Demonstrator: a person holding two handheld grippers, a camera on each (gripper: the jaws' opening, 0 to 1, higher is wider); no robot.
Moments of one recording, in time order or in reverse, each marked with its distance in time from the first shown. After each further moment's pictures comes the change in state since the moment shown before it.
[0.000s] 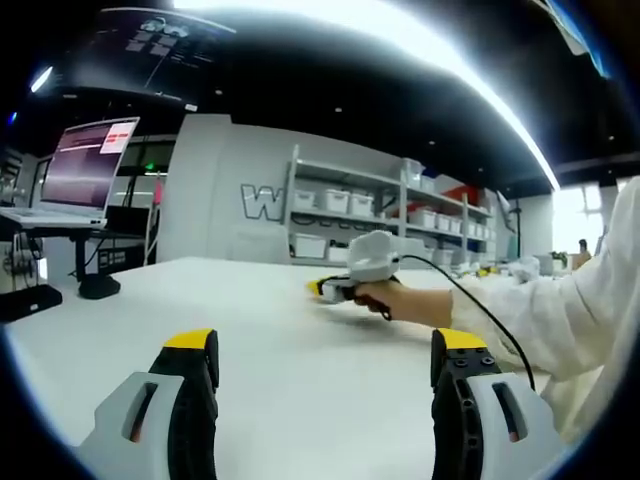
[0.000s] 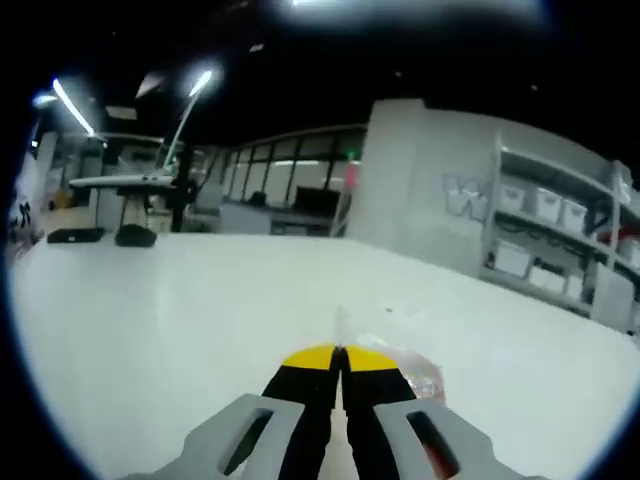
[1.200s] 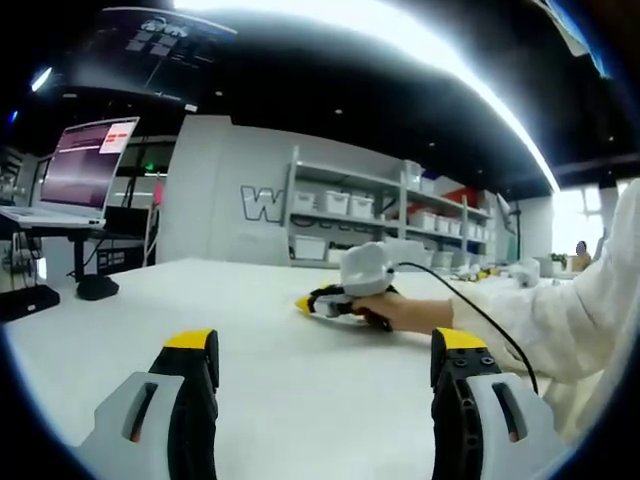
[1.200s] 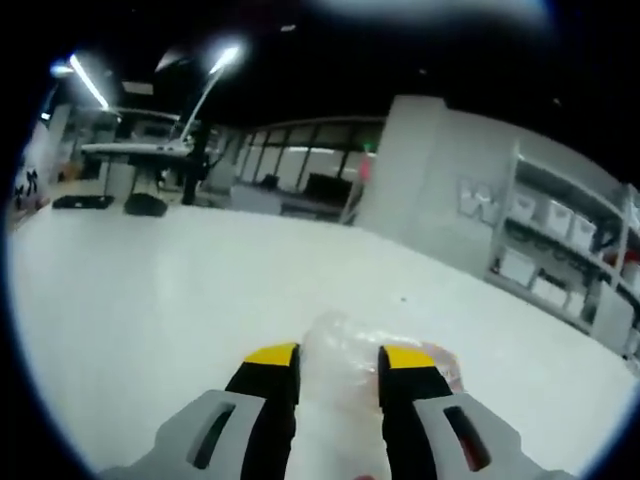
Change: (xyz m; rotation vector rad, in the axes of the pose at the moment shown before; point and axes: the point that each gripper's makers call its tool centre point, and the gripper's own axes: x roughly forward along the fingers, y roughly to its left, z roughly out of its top) left arm 0.004 0.000 0.001 -0.004 -0.010 -0.004; right arm 0.007 0.023 -0.030 -0.084 0.071 0.035
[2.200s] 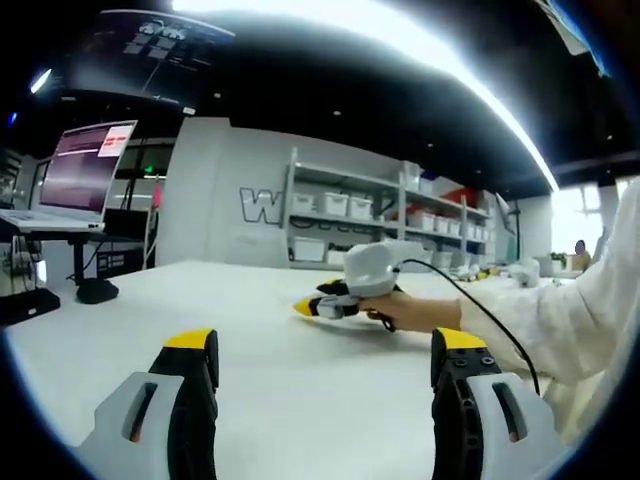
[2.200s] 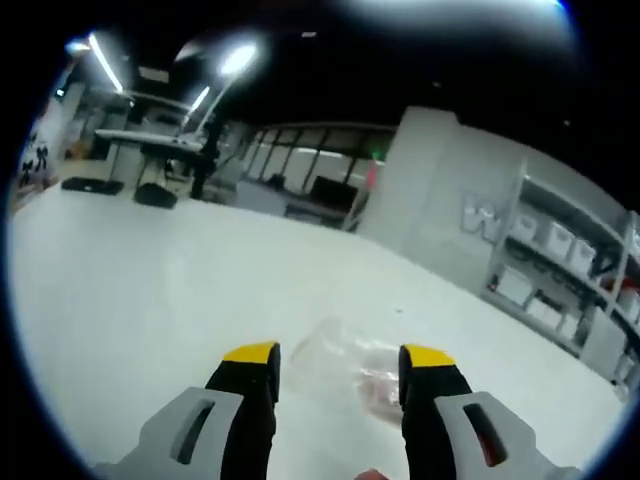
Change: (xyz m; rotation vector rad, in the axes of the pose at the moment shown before) left arm -0.003 0.000 0.005 0.008 -0.007 -0.002; right arm -0.013 0.002 0.011 -0.097 -0.019 0.004
